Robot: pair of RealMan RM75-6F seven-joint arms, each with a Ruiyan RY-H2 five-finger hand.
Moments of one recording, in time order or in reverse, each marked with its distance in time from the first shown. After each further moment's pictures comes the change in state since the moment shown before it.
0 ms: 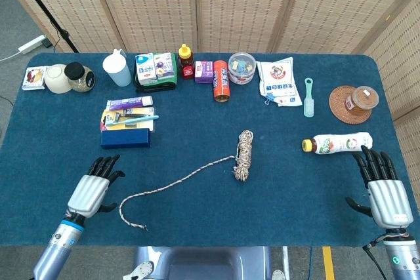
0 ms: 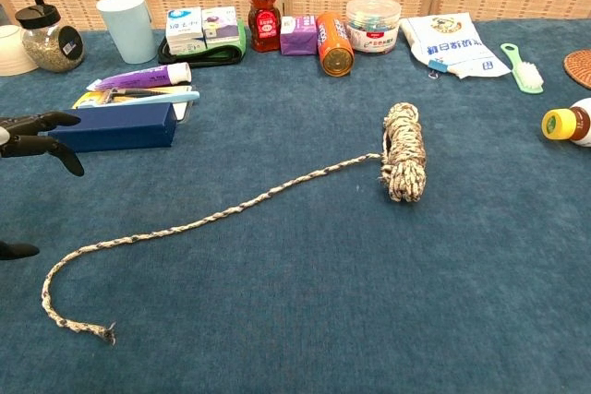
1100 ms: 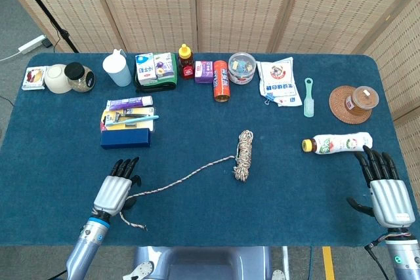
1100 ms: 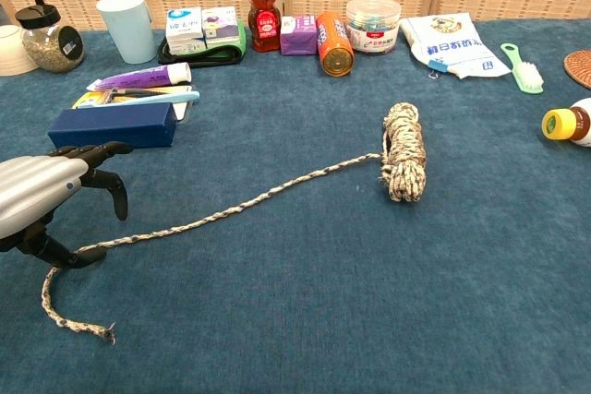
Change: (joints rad) left arm -0.053 -0.210 -0.010 0.092 -0.133 -0.007 0.165; right arm 0.003 0.019 0.001 -0.012 0.022 -0.022 0.027
